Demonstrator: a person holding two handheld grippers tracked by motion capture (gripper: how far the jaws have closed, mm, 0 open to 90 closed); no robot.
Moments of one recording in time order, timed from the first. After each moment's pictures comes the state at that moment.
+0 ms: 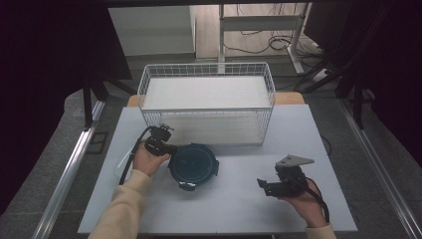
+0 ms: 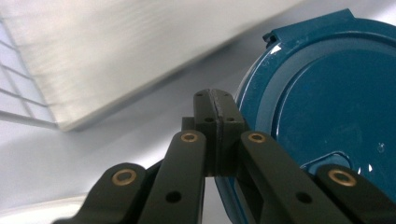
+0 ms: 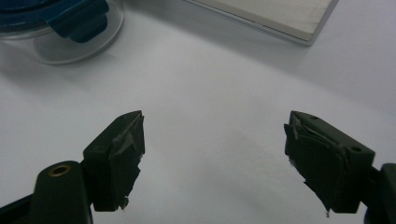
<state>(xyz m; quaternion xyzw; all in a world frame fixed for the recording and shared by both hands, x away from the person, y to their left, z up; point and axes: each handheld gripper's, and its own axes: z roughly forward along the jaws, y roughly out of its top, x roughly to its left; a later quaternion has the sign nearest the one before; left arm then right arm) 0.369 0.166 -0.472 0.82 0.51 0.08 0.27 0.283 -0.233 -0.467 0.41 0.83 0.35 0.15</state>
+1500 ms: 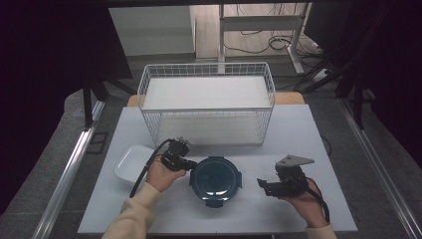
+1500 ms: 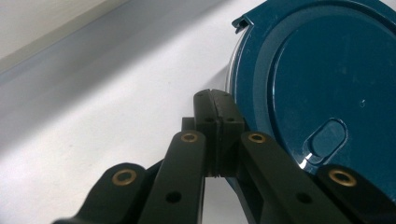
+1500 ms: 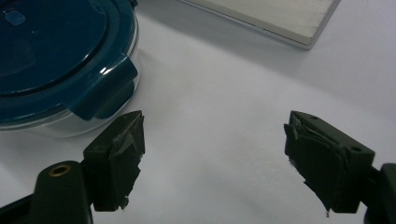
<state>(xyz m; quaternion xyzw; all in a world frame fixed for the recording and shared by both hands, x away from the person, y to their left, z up) 0.334 0.113 -0.473 0.84 0.45 0.01 0.29 0.283 -0.233 -0.465 0.41 0.83 0.35 0.15</state>
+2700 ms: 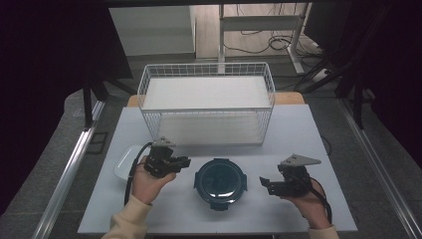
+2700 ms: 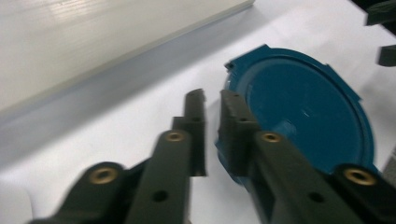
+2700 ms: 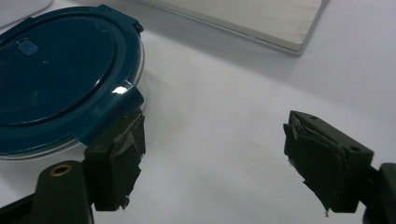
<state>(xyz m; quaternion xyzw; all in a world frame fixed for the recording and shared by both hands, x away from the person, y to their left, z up) 0.280 0.150 -0.439 0.79 0.46 0.07 0.40 0.279 -0.240 -0.458 0.42 0.82 0.37 0.16</state>
